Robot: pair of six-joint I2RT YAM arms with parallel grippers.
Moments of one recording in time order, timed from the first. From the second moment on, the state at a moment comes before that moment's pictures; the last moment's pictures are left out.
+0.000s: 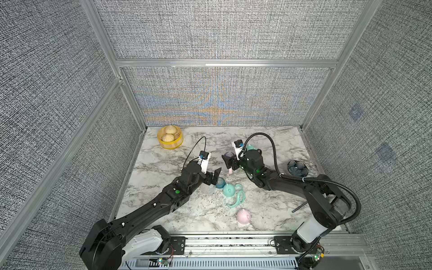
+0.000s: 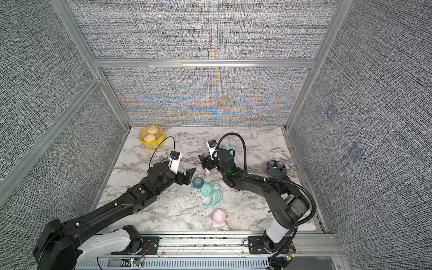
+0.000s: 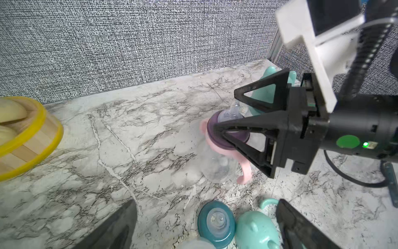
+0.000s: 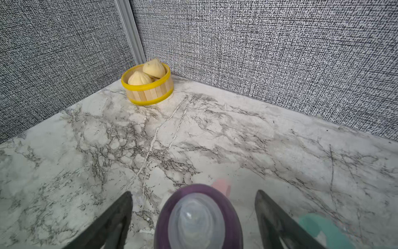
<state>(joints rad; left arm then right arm) -0.75 1.10 0.65 0.06 -0.13 -0.17 0.65 1.63 0.87 0.49 0.02 0.09</state>
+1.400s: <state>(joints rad) -0.68 1.09 0.73 -0.02 -0.04 -0.14 1.06 1.26 1.00 -1.04 -0.03 0.35</state>
